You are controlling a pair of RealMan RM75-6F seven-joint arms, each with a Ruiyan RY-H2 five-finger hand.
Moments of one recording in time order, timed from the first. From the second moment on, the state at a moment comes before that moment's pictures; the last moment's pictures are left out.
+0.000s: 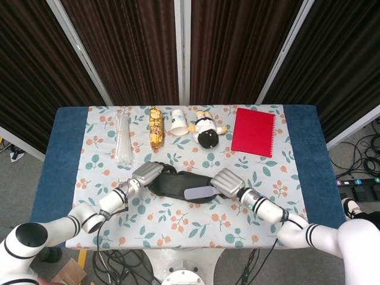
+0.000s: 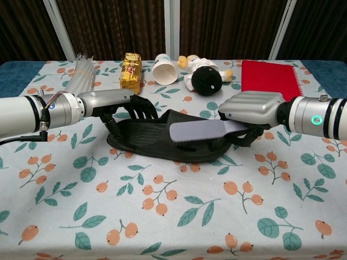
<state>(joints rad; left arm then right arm) -0.91 -1.76 -0.02 -0.94 1.51 0.73 -0.59 0.87 -1.58 -0.03 -1.20 -1.56 0.76 0.04</state>
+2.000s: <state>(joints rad) -0.69 -1.40 -0.06 -1.34 1.37 0.99 -0.31 0.73 -1.42 0.02 -1.22 -1.32 0.78 -0.06</state>
